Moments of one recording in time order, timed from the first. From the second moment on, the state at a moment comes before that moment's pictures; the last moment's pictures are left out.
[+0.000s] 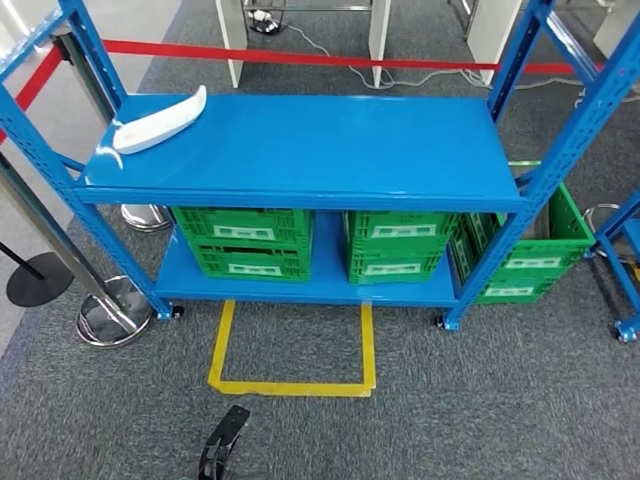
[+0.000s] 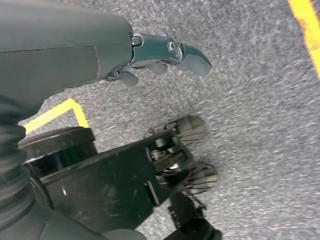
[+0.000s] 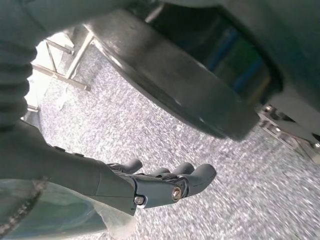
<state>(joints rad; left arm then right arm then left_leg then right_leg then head) -0.16 -0.11 -0.63 -0.32 0.19 0.33 0.04 -0.08 0.16 -0.69 -0.19 1.30 0.12 0.20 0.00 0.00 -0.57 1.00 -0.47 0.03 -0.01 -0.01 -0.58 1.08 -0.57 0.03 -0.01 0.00</state>
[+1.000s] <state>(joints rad) -0.17 -0.10 -0.66 -0.31 0.11 0.32 0.08 -0.10 0.15 -0.67 -0.19 1.37 0.13 0.34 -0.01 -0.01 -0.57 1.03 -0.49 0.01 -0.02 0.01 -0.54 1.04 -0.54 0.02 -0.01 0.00</state>
